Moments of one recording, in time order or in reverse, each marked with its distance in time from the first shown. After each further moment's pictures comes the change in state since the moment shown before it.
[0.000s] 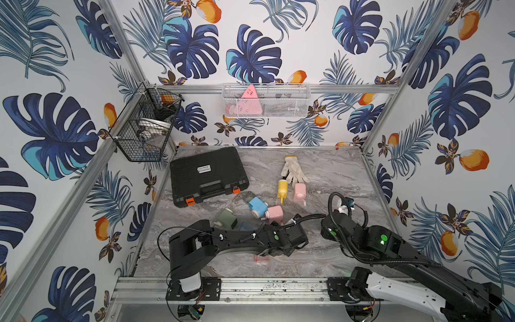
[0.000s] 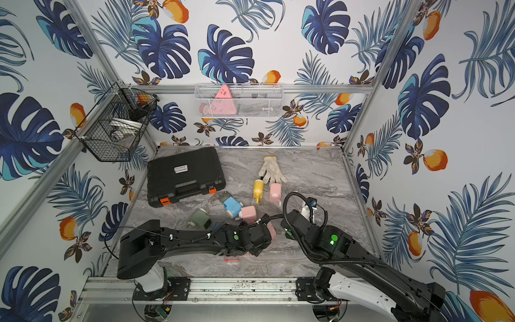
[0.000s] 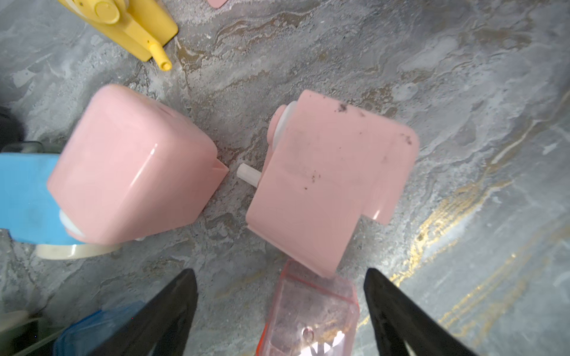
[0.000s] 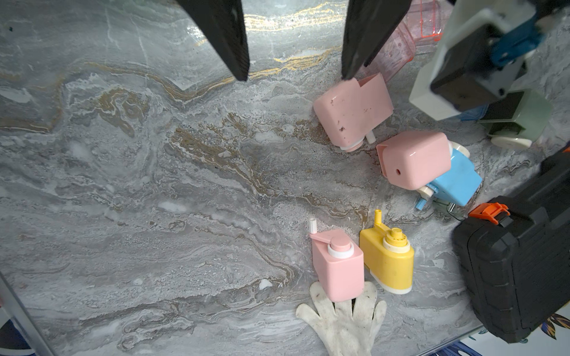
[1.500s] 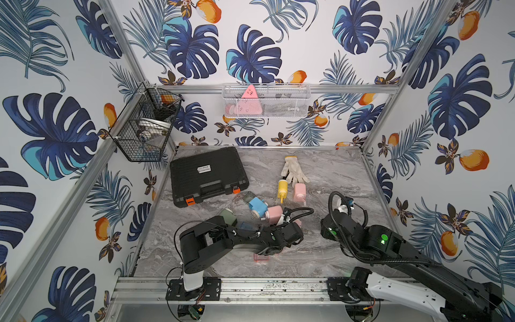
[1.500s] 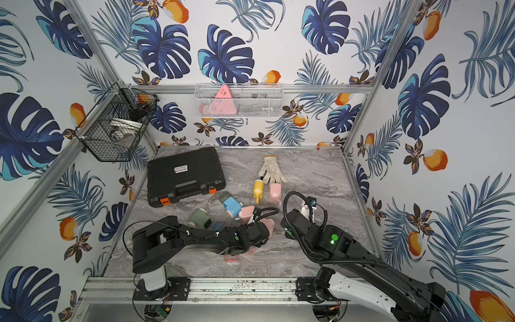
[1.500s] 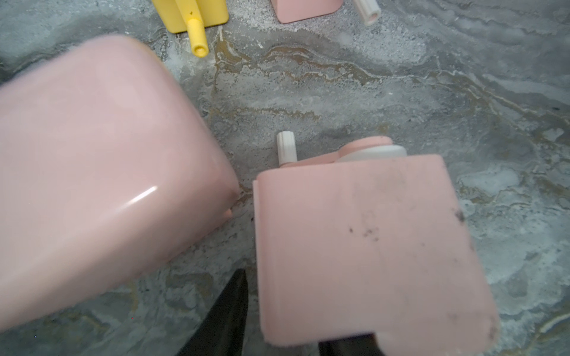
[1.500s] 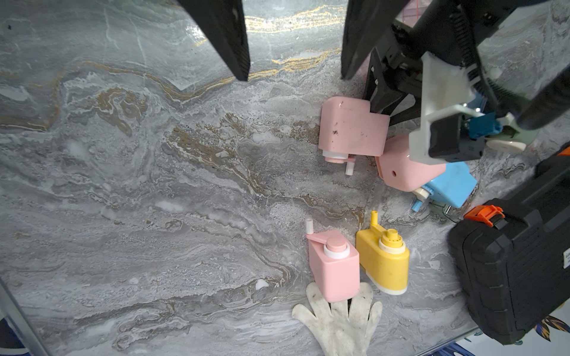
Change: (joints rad) left arm 0.069 0.094 -0.122 0.394 -0.032 -0.281; right arm 0.000 0.006 0.012 -0.001 -0.008 -0.015
